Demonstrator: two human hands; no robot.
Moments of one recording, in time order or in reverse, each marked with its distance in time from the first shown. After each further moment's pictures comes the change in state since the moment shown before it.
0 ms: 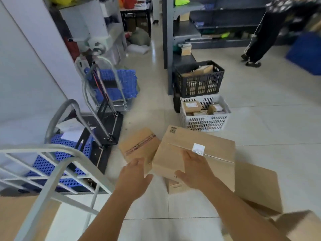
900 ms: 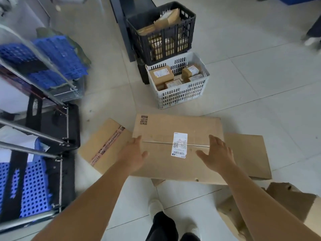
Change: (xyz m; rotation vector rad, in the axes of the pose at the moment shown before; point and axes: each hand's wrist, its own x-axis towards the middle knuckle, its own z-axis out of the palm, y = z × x) left_hand 0.308 0.068 0.086 0.090 -0.285 0.135; right_hand 0.166 0.210 0.039 0.174 -0.033 0.608
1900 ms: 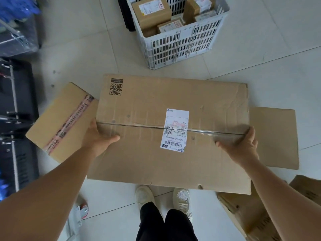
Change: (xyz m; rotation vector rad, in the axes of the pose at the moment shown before) left_hand 0.186 -0.088 0.166 -0.513 0.022 -0.465; right_hand 0.180 0.139 0.186 0.508 0.003 0.518
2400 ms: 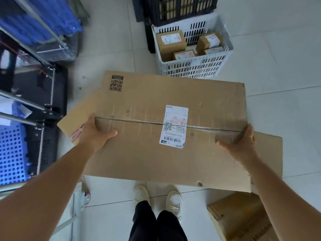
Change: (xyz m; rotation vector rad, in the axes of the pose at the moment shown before) left_hand -0.103 0.022 -0.081 -0.178 0.201 0.014; right_hand -0.049 -0.056 -0.089 0.088 -0.005 -0.296
